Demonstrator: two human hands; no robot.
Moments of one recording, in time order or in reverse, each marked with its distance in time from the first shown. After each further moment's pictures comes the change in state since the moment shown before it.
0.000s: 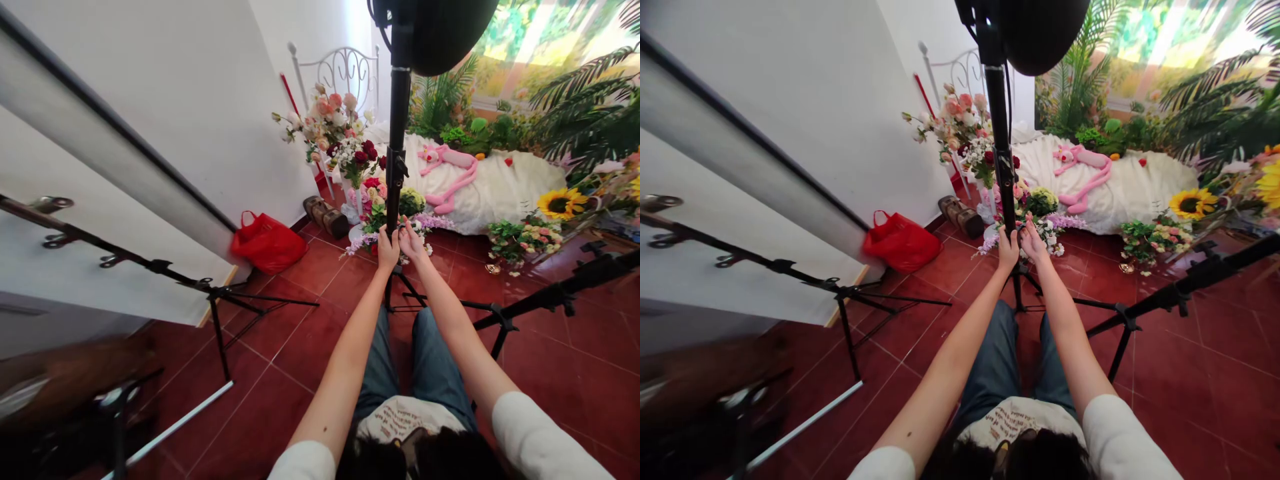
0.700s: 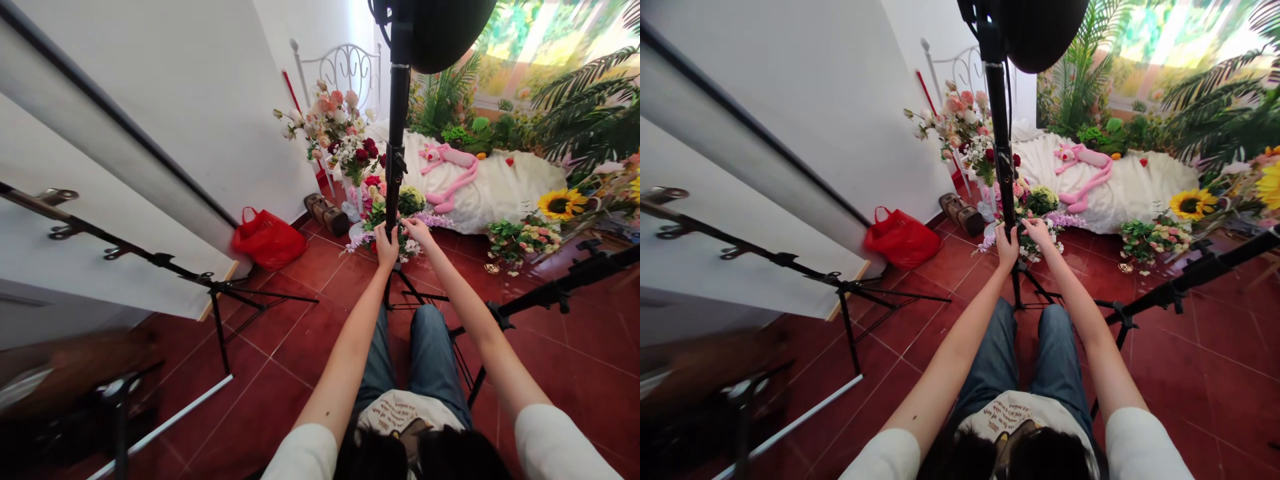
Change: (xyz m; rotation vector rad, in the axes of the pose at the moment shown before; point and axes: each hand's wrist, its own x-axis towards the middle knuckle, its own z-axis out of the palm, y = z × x) left_hand -0.005 0.018 0.000 0.109 0.094 -0.027; right_hand -0.023 -0.060 0.015 -0.846 0.142 0.049
